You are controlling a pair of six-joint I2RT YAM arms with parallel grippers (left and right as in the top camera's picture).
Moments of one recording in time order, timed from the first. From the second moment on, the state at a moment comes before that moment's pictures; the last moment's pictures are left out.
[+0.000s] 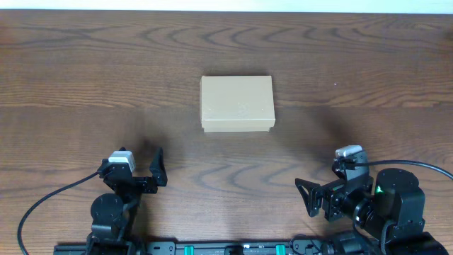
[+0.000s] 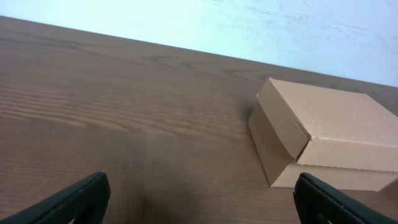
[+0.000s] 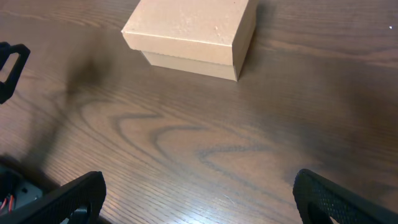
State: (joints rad) left arm -0.13 0.04 0.09 -0.27 0.02 -0.23; right arm 0.18 0.51 0.87 -1.10 -0.32 0.08
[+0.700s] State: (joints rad) left arm -0.13 0.01 0.09 -0.28 0.02 -0.23; right arm 0.18 0.51 0.87 -1.10 -0.32 0.08
